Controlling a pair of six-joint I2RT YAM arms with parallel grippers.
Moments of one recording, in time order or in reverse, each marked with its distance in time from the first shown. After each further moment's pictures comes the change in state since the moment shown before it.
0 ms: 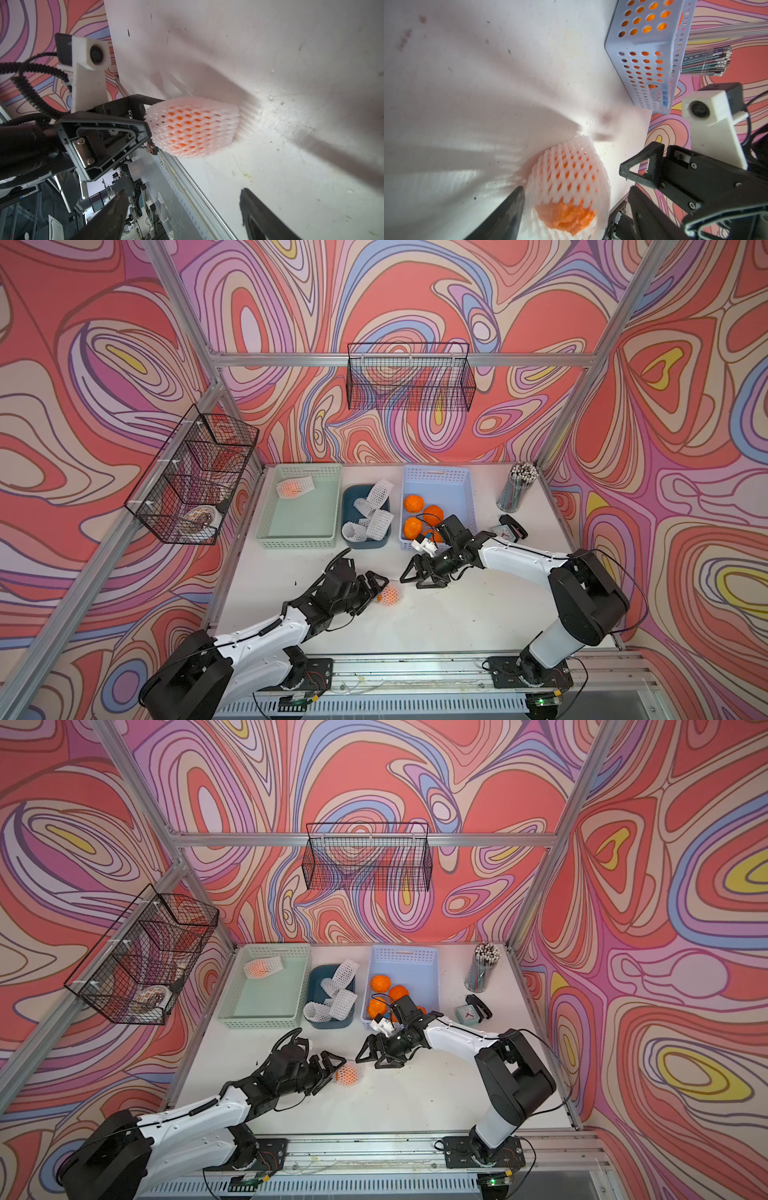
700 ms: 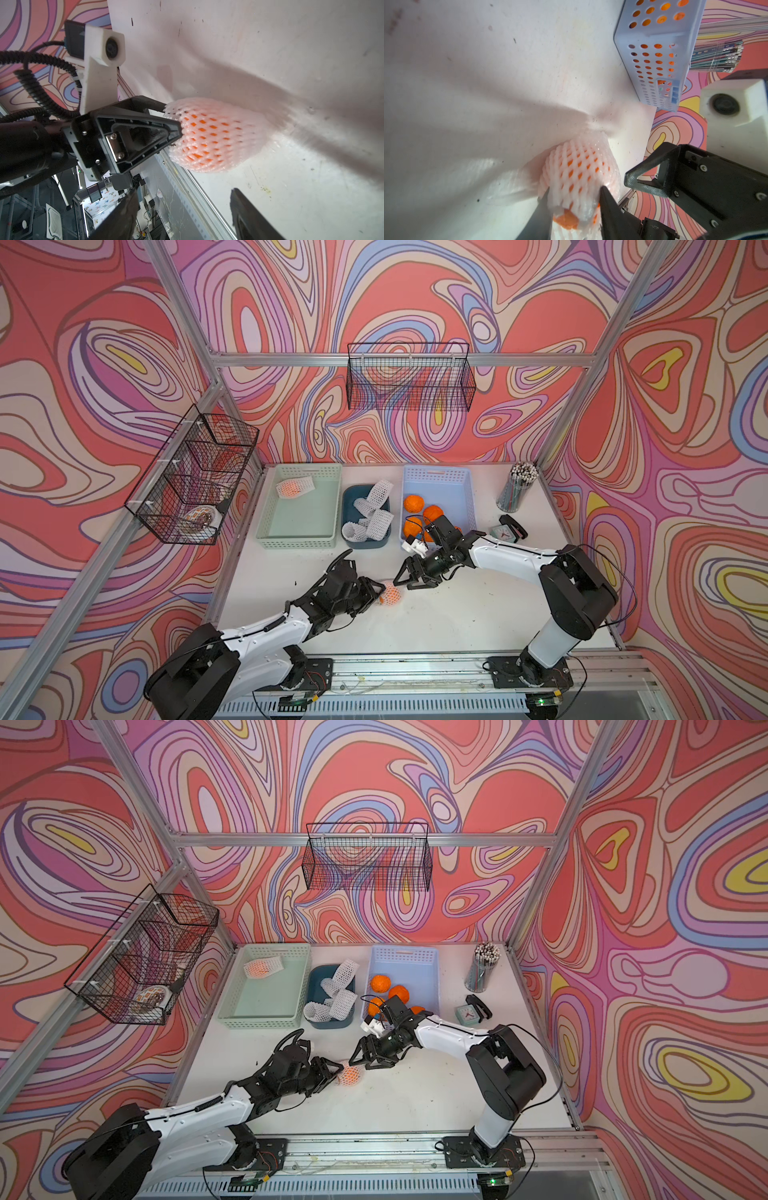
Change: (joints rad) left arm 0.000 0.034 -0.009 0.030 0.027 -0.001; right arm 0.058 0.050 0.059 0.006 -0.001 0.010
